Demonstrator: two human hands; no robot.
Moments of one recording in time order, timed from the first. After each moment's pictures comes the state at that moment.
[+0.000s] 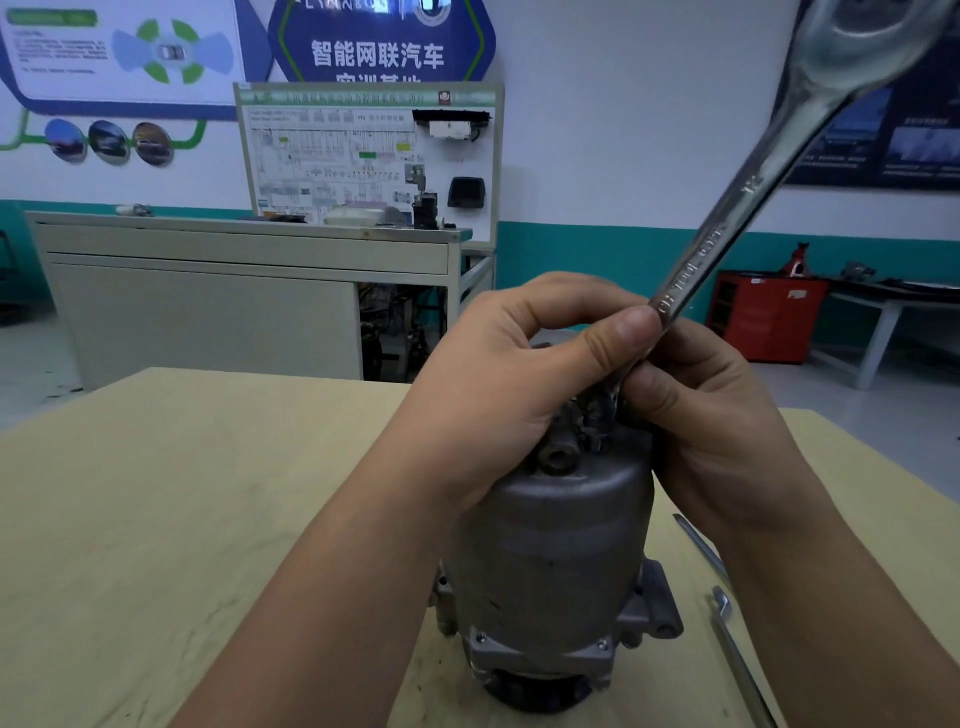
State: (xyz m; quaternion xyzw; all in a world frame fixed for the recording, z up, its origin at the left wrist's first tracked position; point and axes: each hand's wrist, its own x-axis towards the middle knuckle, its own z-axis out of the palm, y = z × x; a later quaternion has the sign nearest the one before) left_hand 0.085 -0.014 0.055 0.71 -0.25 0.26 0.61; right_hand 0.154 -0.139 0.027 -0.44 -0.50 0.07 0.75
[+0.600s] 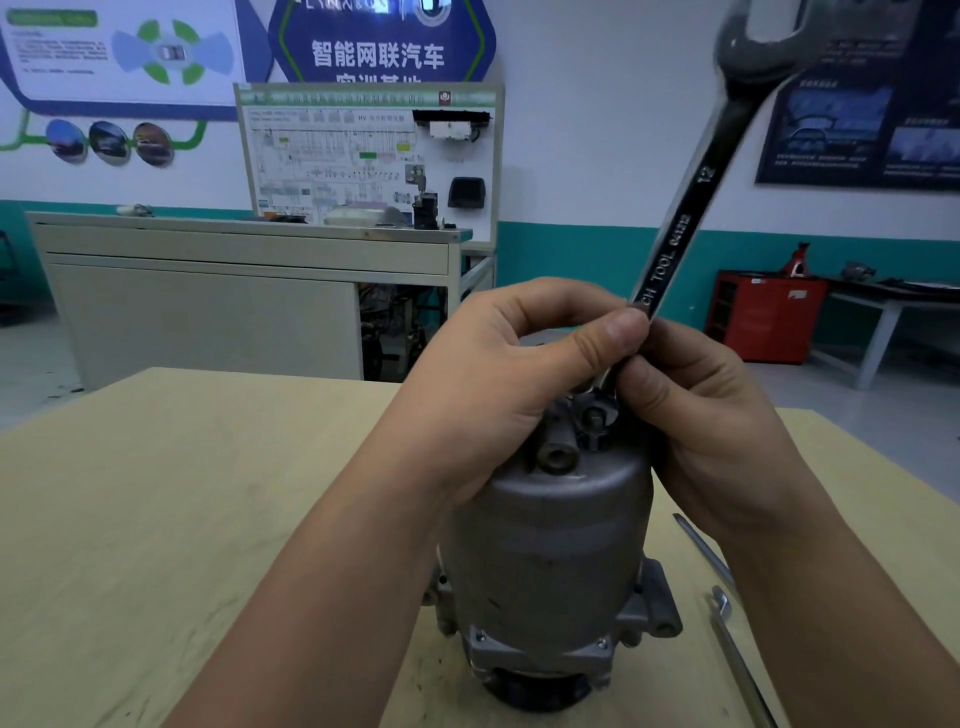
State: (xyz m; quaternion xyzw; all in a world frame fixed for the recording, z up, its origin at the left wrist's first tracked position) left_hand 0.086 -0.009 0.053 0.70 -0.24 0.24 0.63; right_hand 0.154 -0.139 0.027 -0.46 -0.48 0.08 0.74
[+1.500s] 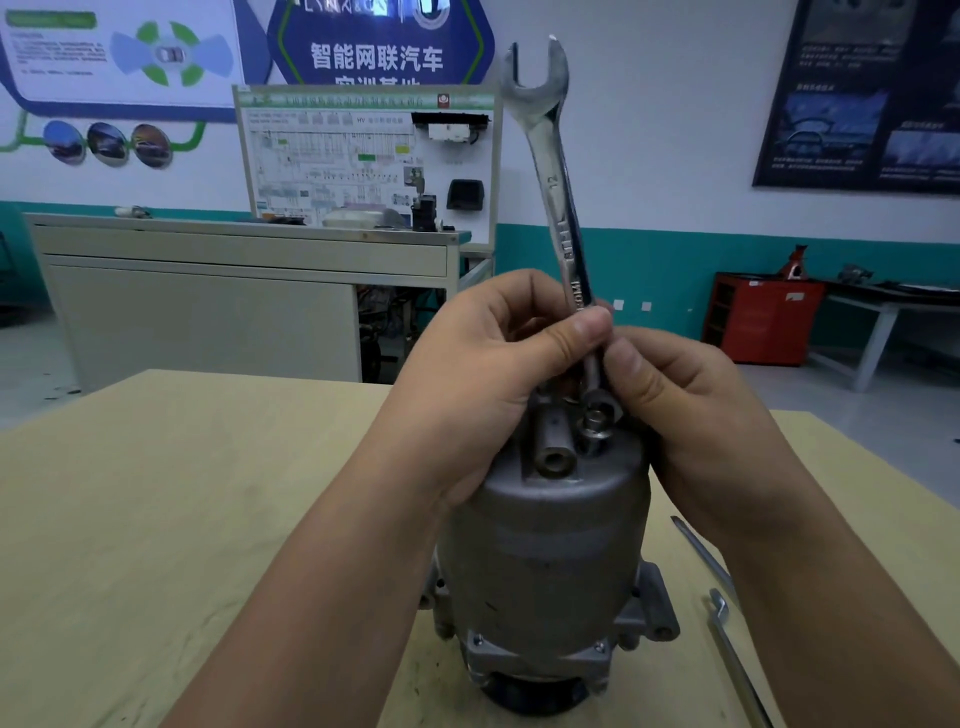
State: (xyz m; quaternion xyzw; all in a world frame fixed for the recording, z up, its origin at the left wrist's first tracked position) left_hand 0.090 -0.006 0.052 0.65 -0.19 0.25 0.69; right_hand 0.150 -0.139 0.032 -0.57 -0.49 0.02 0.66
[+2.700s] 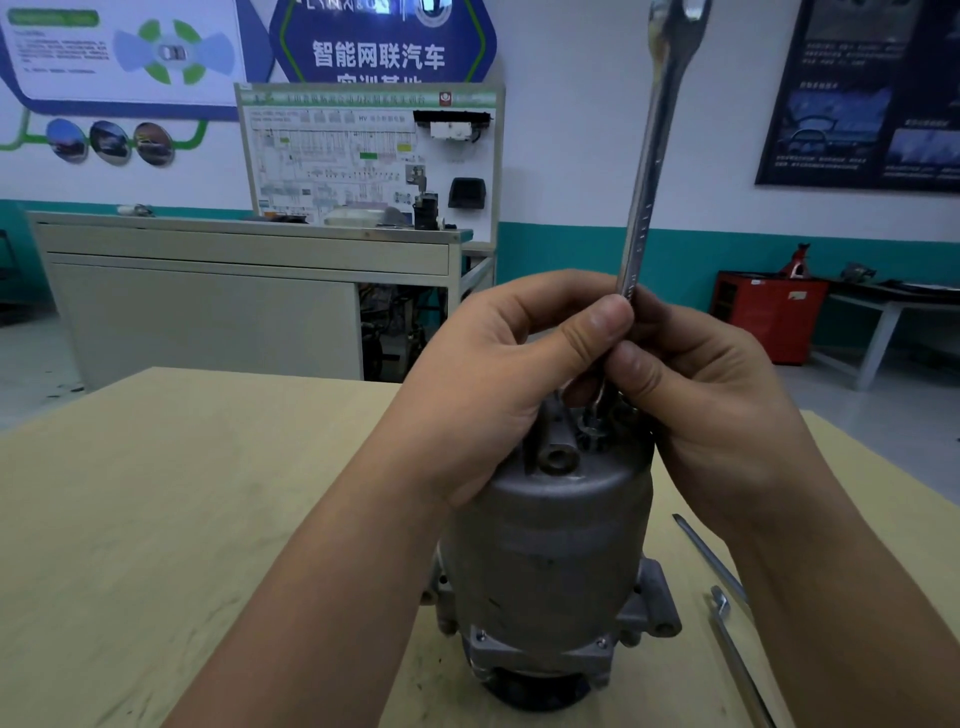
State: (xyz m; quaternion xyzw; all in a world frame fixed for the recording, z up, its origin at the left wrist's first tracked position) left_hand 0.088 -0.009 0.050 0.64 -0.26 0.22 0.69; right_hand 0.136 -0.135 0.041 -0.49 -0.47 0.02 0.73
